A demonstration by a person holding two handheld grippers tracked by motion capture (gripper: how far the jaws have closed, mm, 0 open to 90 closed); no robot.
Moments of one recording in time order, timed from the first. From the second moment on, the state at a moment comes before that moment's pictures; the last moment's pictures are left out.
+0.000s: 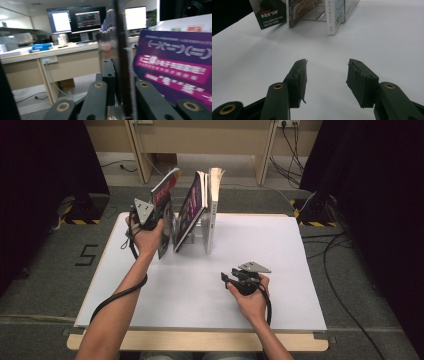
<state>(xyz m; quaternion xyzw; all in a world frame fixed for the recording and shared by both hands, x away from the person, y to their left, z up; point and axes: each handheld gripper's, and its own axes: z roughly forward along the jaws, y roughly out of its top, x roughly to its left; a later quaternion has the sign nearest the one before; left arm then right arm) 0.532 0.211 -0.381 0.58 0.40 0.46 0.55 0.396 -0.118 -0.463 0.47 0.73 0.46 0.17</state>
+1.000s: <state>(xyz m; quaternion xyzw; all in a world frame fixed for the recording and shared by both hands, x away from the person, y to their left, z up) 0.516 0.221 -0.378 0.62 0.38 0.37 0.58 0.397 -0.119 -0.463 0.47 0.73 0.46 0.17</state>
